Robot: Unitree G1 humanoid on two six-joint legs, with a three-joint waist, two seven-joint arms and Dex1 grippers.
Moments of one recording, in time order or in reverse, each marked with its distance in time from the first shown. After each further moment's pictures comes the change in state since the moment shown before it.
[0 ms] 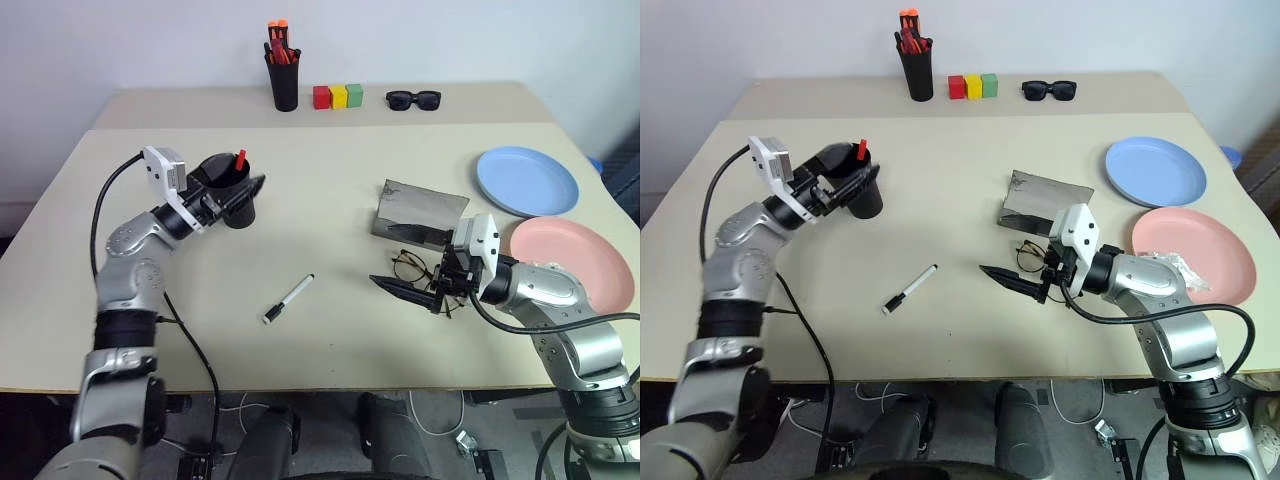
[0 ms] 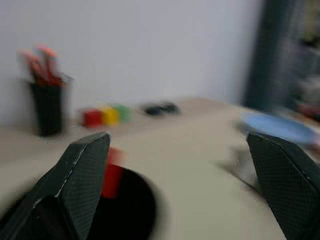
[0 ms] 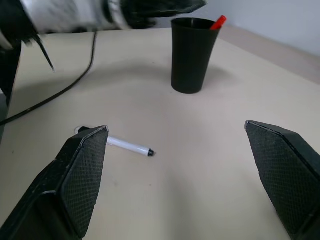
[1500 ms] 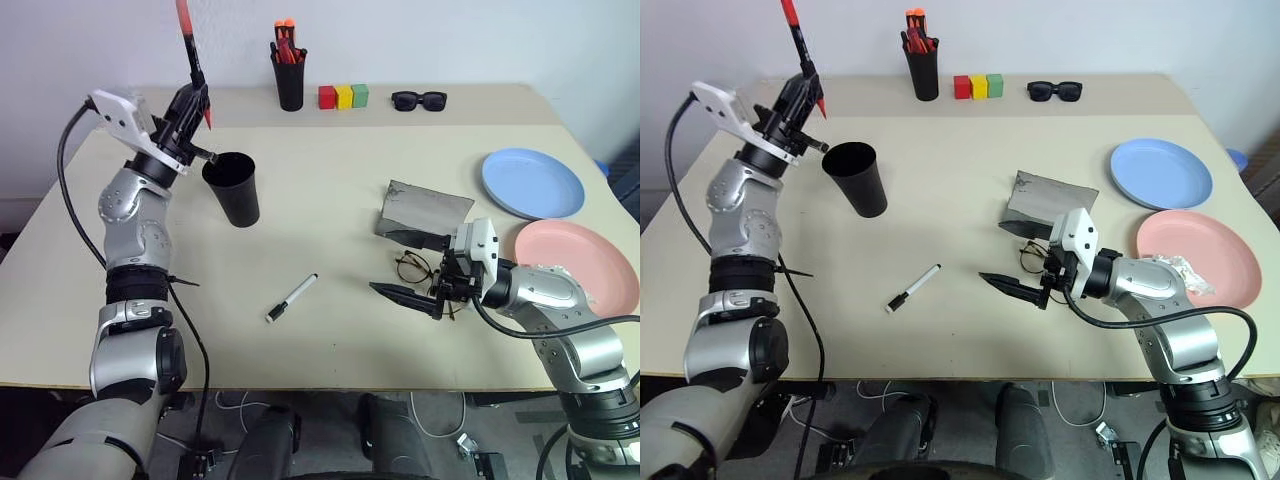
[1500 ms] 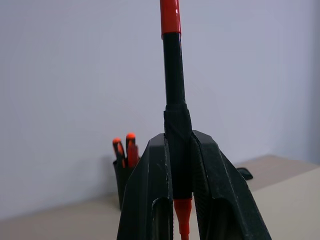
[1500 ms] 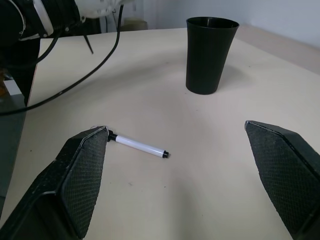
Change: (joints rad) left arm -0.332 -0.189 0.158 0.545 0.180 -0.632 0.213; right arm 0.004 0.003 0.009 -0.007 0.015 0.006 0.022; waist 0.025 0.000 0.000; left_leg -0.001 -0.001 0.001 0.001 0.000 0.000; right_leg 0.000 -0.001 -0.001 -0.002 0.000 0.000
